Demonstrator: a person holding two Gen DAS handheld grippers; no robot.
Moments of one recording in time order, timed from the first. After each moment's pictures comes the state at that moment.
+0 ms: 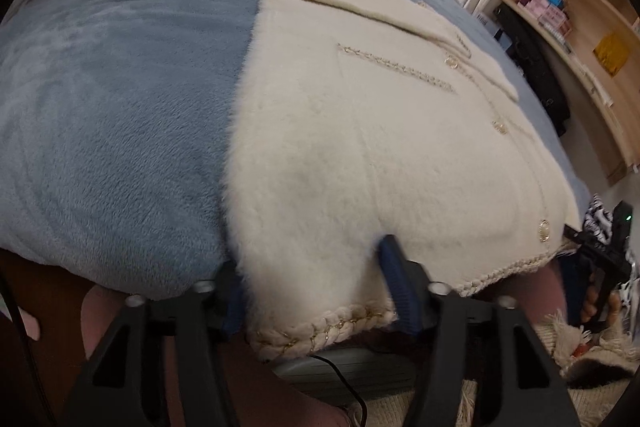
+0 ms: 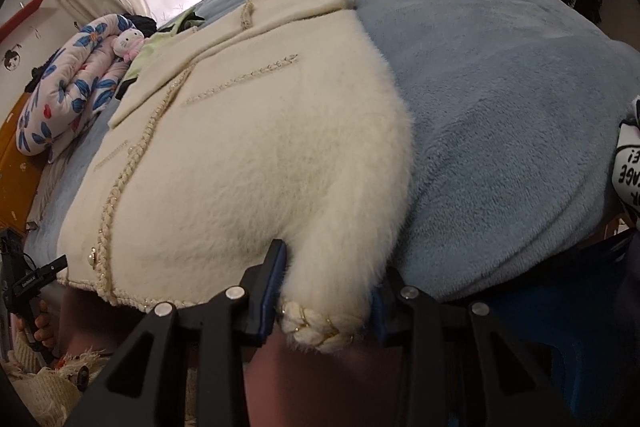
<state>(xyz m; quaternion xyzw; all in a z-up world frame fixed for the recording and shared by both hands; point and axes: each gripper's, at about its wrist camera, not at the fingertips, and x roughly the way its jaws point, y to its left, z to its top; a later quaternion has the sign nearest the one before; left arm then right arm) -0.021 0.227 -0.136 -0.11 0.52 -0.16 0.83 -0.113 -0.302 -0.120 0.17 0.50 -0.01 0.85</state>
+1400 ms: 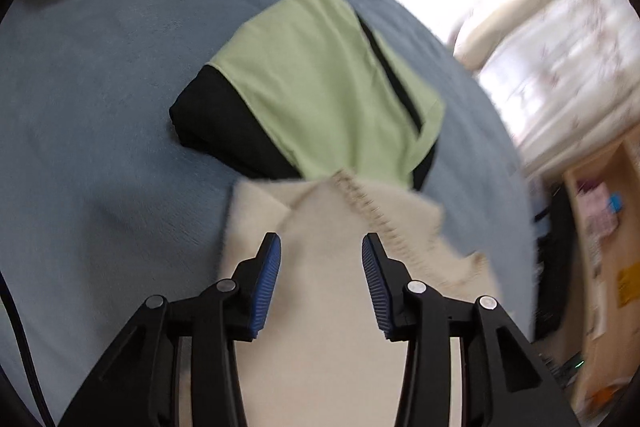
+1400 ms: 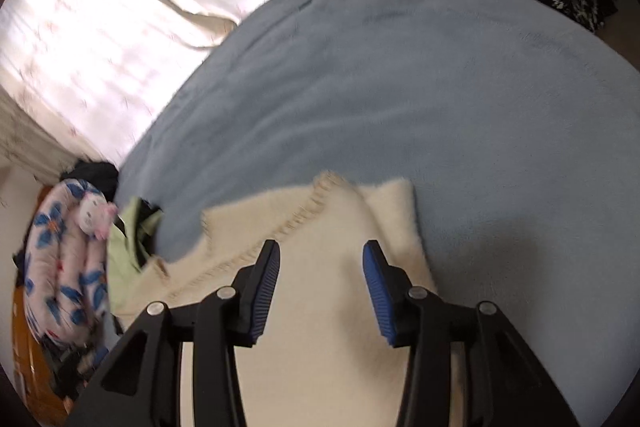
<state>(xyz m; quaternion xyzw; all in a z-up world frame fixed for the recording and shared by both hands) 0.410 0.241 -0.079 -0.29 0.49 -0.04 0.82 0.275 -0.401 -0.085 0.32 0.44 -0.07 0.84</state>
